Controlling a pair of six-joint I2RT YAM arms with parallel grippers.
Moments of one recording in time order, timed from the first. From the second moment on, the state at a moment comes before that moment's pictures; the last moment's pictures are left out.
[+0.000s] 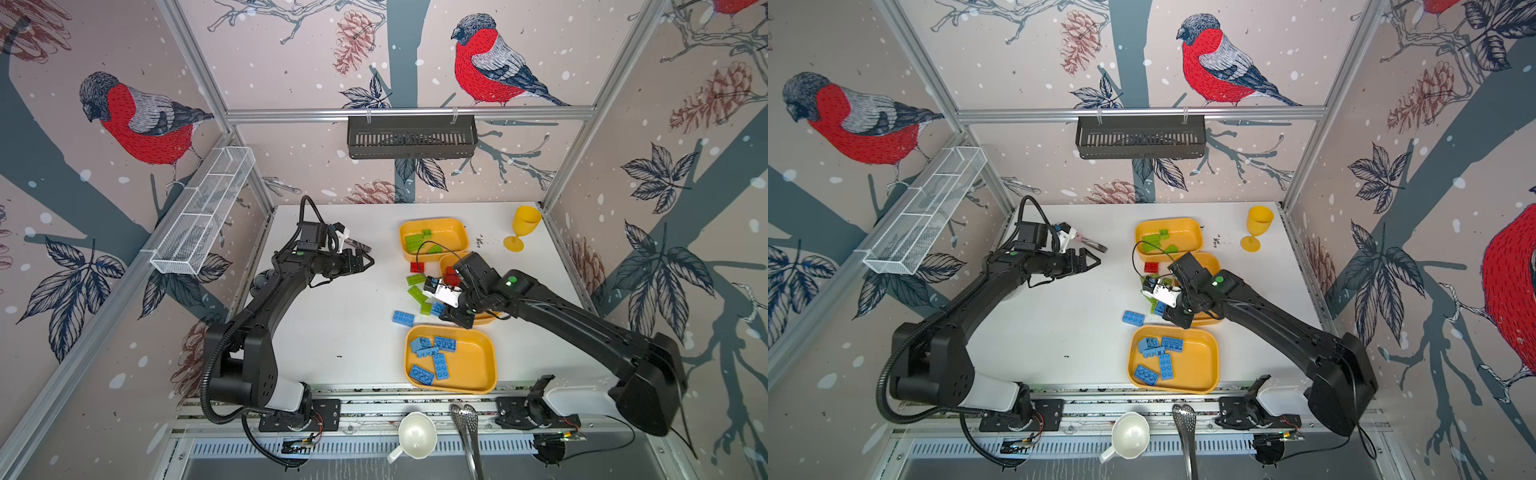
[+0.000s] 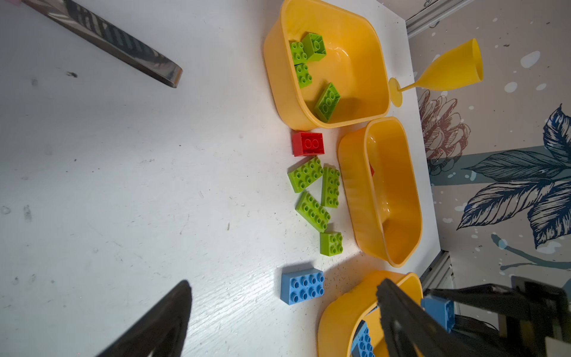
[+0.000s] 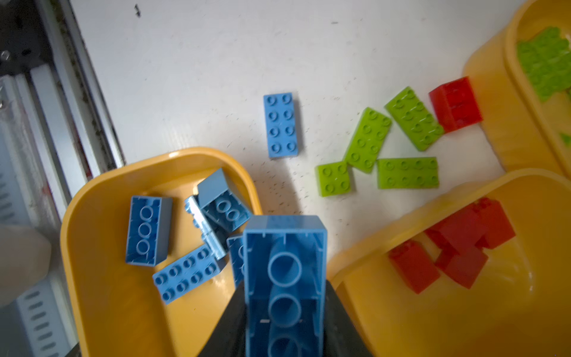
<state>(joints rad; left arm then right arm) -0.15 1.46 1.10 -0.54 0.62 -0.30 0.77 1.27 1.00 -0.85 -0.24 -0.45</state>
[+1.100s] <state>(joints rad) -0.15 1.46 1.11 -0.55 0.68 -0.30 0.86 1.42 1.03 -0.63 -0.18 -0.42</state>
